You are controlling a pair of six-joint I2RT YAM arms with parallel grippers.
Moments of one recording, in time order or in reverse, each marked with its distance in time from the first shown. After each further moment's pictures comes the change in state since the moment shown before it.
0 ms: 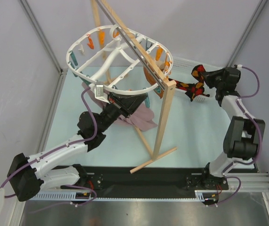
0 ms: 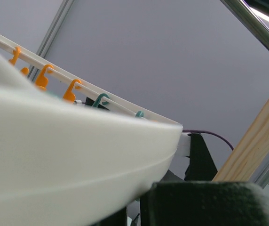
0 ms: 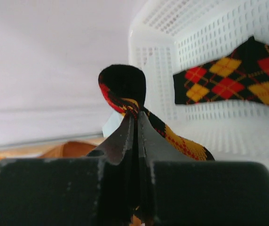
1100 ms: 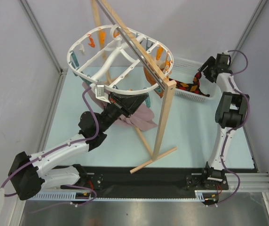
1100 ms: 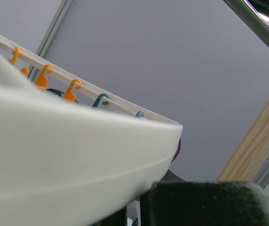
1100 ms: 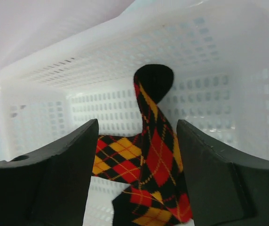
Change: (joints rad) left arm 0.001 0.023 -0.001 0.027 0.005 0.001; right arm 0.008 0.657 0.753 -0.407 0.139 -0.442
